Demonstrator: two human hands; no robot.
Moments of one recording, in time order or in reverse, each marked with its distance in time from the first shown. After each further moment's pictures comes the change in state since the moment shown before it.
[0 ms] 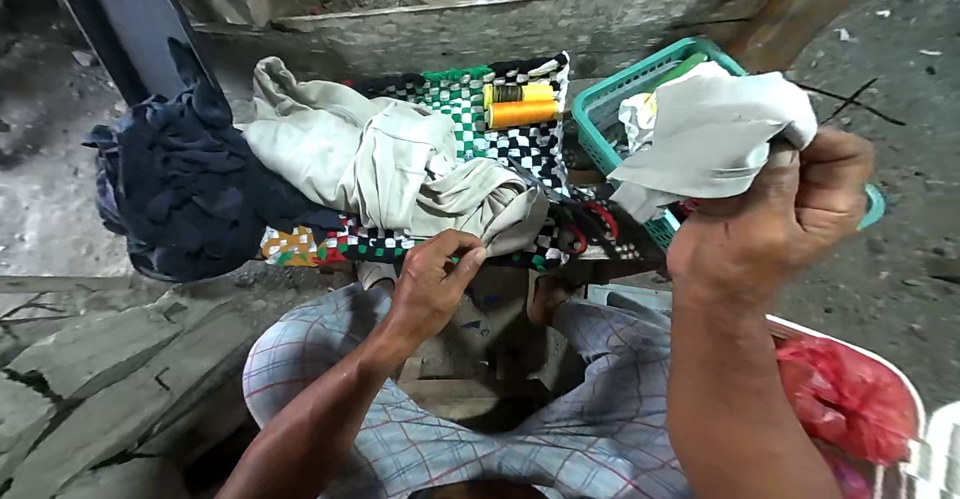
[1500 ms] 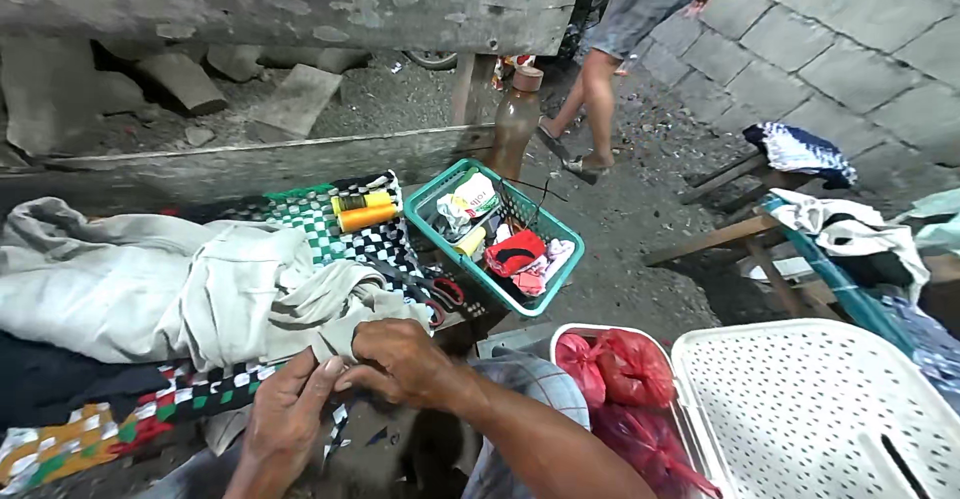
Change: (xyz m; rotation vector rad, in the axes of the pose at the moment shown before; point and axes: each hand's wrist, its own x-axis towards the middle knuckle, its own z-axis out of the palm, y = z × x) left_hand 0.001 0.003 0.009 -0.374 0.046 0.018; right_hand -0.082 0.016 0.070 -0.299 -0.846 -0.105
